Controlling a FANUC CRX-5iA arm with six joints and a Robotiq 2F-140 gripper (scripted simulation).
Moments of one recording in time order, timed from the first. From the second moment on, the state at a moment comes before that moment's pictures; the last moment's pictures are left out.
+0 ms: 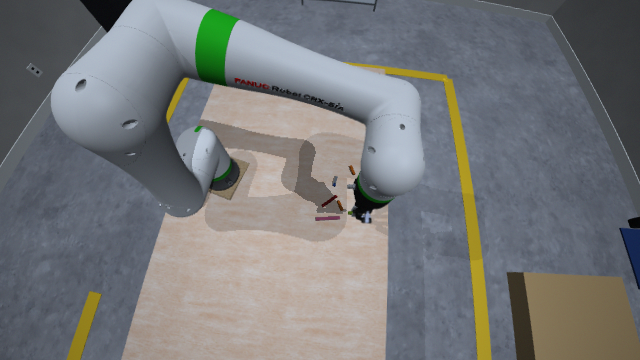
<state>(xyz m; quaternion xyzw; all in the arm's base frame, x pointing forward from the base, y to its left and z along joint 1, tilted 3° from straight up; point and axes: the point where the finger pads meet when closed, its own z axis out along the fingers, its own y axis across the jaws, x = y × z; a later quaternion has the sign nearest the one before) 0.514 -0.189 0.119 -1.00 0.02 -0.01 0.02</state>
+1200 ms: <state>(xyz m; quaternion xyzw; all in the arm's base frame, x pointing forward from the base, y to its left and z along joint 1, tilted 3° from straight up) 0.495 -0.058 0.136 -0.92 -0.40 -0.02 0.02</state>
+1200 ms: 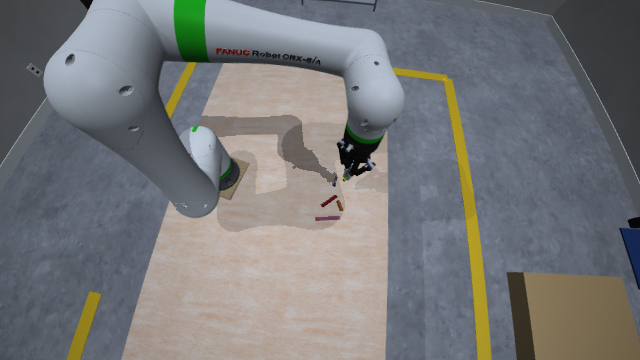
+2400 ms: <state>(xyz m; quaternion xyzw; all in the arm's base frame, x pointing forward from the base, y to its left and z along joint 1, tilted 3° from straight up) 0.471 0.007 0.117 -0.80 -0.60 -0.02 0.01</state>
